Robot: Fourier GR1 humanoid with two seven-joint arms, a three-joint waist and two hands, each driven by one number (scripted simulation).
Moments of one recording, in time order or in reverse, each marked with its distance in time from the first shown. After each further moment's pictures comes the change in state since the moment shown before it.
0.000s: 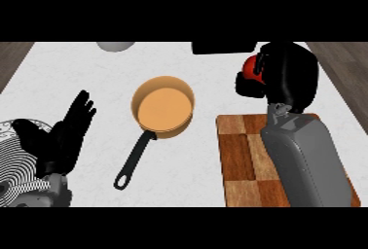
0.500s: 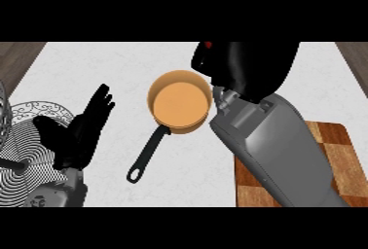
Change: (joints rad) left arm -0.056 -0.038 -0.066 0.011 -0.006 -0.029 -0.021; right arm -0.371 0.053 0.151 0.010 0.090 0.141 0.385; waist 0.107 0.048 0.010
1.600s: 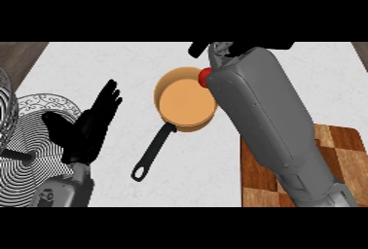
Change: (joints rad) left arm -0.042 -0.021 -0.012 0.030 -0.001 -0.017 -0.026; right arm -0.134 0.003 -0.154 0.394 -0.264 -0.167 0.068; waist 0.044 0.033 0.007
